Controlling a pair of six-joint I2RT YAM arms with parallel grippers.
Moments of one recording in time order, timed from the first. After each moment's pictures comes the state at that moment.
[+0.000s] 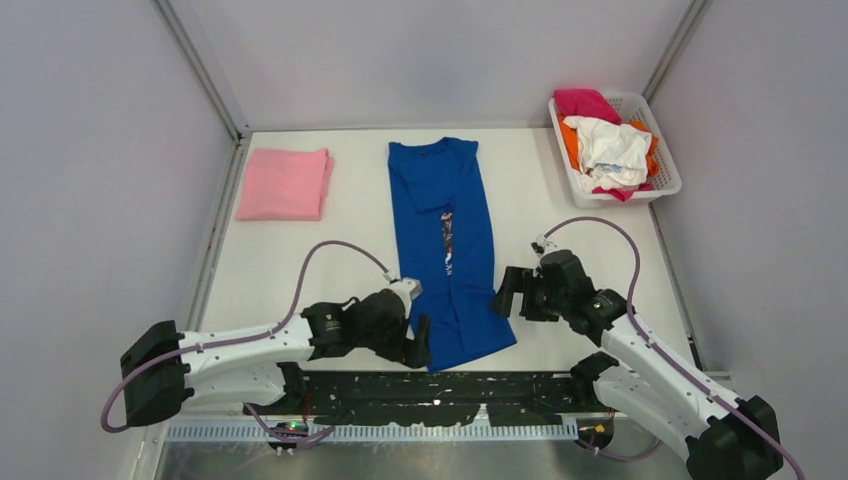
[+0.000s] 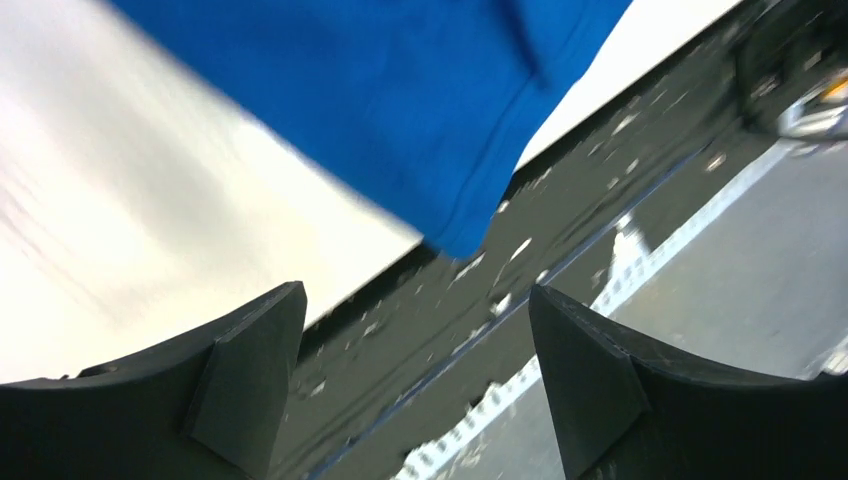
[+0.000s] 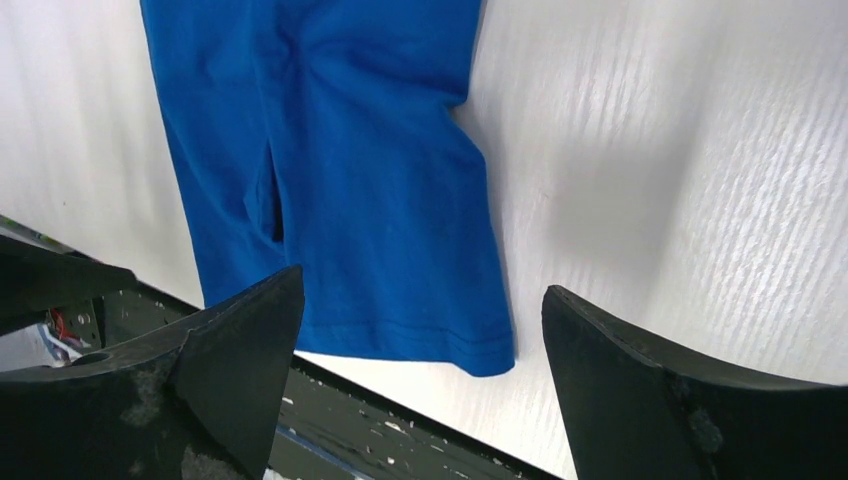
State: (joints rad) left arm -1.08 1.06 0.59 -0.32 0.03 -0.75; right arm 0.49 0.80 0.48 -0.51 -0.14 0.59
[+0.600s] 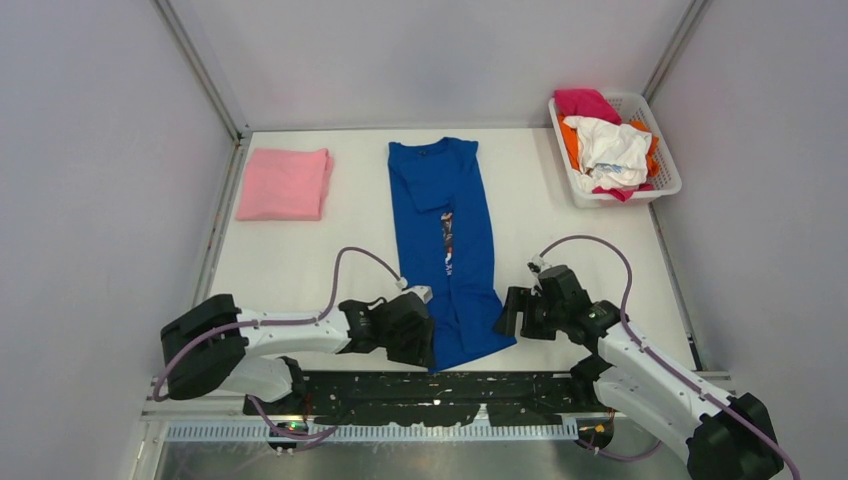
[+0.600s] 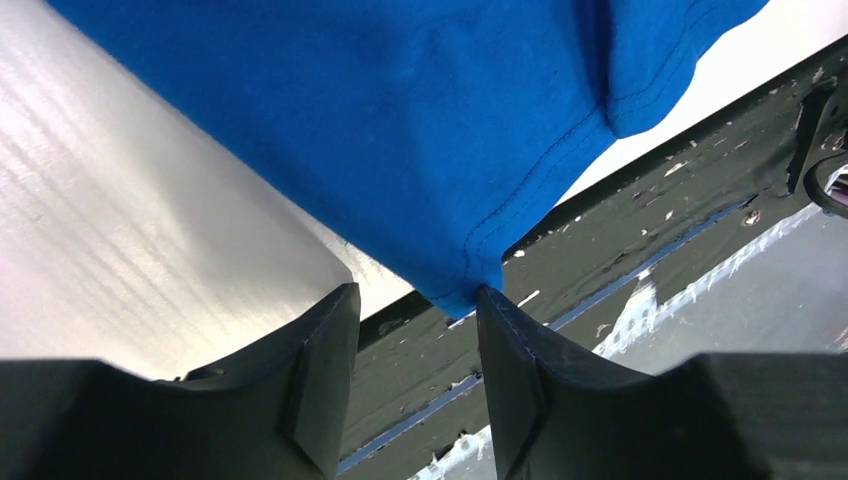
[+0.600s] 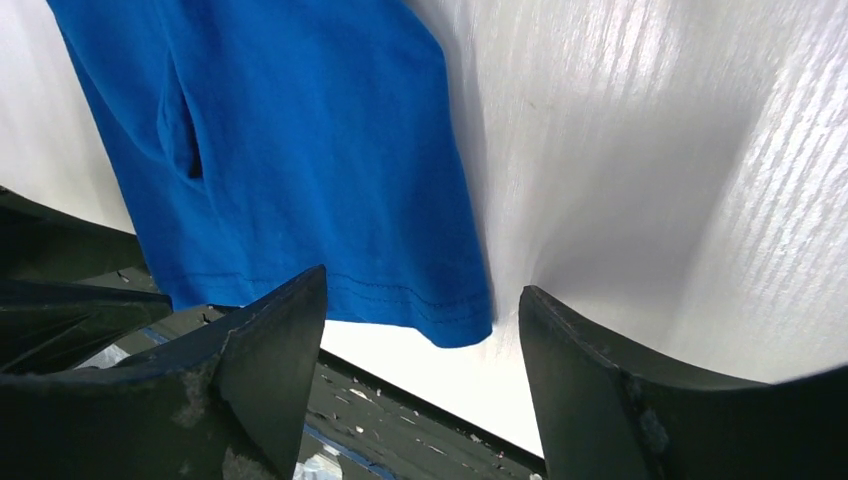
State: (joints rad) left arm -1.16 1.33 0.58 -0.26 0.06 -0.93; right arm 0.49 0.79 0.35 -0.51 -0.24 0.60
